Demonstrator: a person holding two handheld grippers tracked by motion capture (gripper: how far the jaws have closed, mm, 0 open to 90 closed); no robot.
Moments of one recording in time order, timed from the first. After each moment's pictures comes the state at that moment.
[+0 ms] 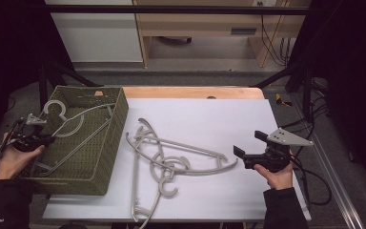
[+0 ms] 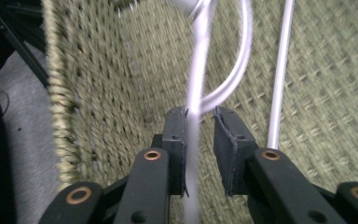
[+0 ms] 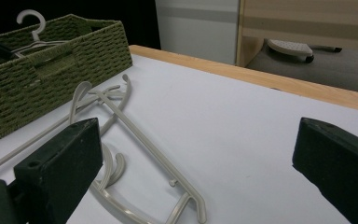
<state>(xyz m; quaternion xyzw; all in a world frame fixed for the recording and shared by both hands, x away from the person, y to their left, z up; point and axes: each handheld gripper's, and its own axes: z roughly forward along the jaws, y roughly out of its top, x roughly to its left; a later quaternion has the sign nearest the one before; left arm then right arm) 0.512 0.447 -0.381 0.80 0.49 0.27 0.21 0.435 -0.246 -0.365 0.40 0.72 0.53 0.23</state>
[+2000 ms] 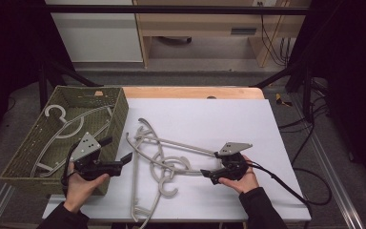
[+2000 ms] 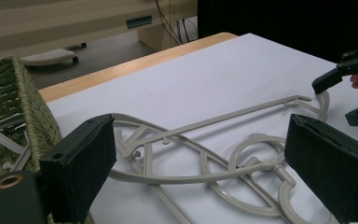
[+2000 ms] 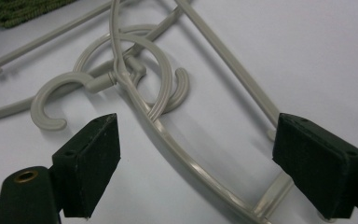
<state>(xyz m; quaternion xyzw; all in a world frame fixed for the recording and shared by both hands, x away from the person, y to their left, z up) 0.423 0.248 -0.367 0.75 0.35 0.24 0.50 0.456 -0.163 -0.438 0.32 0.84 0.42 0.11</state>
